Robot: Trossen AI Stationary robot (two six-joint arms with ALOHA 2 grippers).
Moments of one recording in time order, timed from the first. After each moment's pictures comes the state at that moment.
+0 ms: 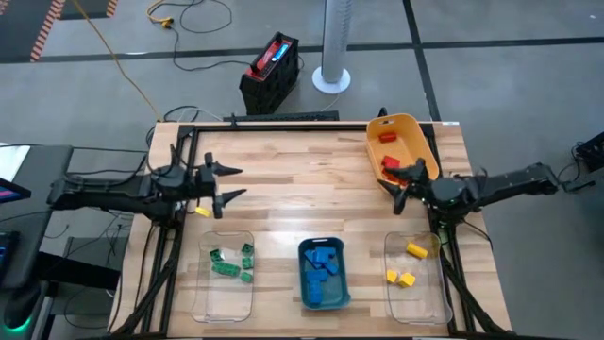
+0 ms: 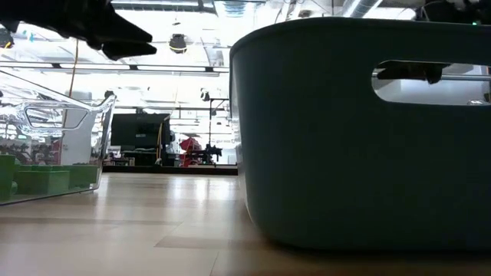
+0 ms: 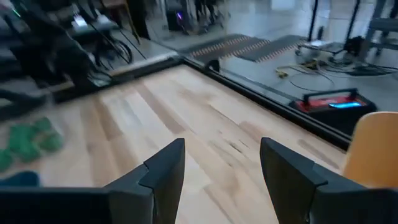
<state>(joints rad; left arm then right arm) 0.01 0.52 0.44 -0.04 -0.30 0.07 0.22 0.41 0.36 -0.25 0.75 0.31</state>
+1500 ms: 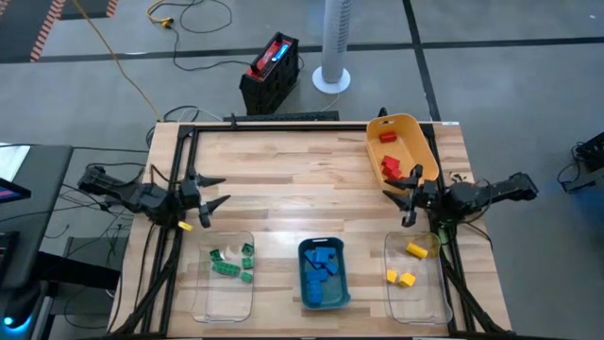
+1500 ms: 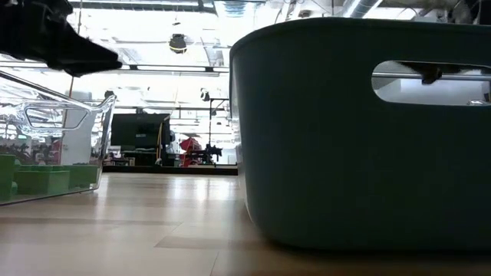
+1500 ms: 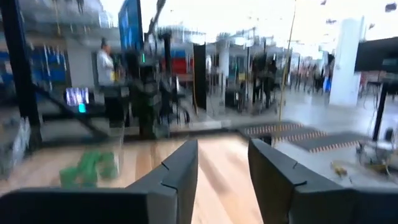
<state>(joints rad) -0.37 0.07 0.21 -0.17 -0.78 0.06 0.29 0.00 0.04 0.15 0.57 -0.10</state>
